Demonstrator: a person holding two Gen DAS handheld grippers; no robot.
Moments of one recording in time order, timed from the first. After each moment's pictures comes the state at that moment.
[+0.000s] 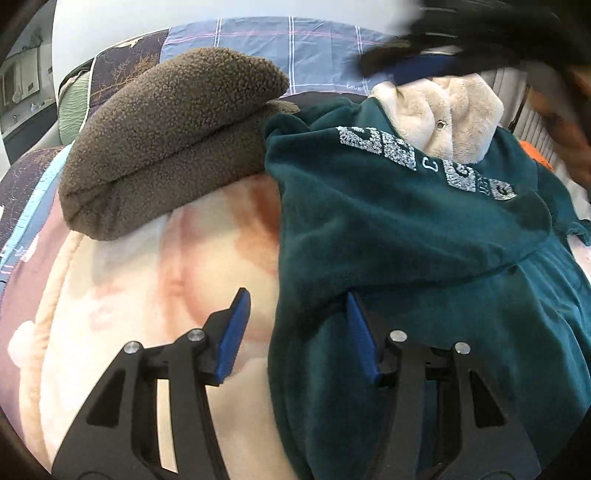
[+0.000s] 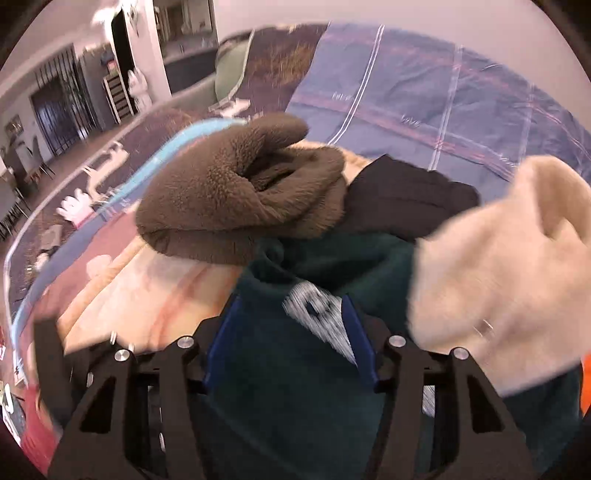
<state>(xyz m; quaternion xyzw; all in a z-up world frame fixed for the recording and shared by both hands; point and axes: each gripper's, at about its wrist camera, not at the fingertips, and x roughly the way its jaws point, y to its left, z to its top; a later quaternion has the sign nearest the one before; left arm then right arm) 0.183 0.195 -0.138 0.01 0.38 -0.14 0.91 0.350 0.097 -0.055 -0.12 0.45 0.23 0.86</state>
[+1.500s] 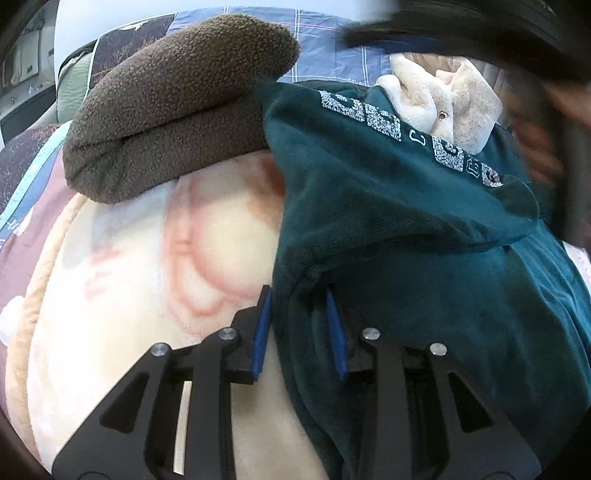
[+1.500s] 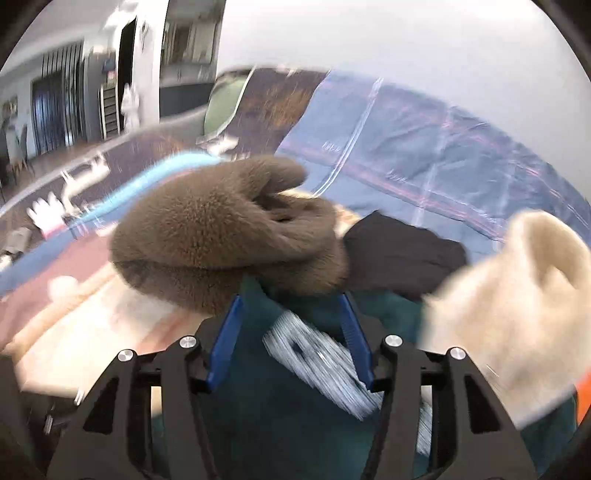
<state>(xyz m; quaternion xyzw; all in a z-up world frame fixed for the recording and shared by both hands) 0.182 0.209 -0.151 -0.01 0.40 -0.15 0.90 0.280 0.077 -0.063 -0.14 0.31 0.20 0.92</state>
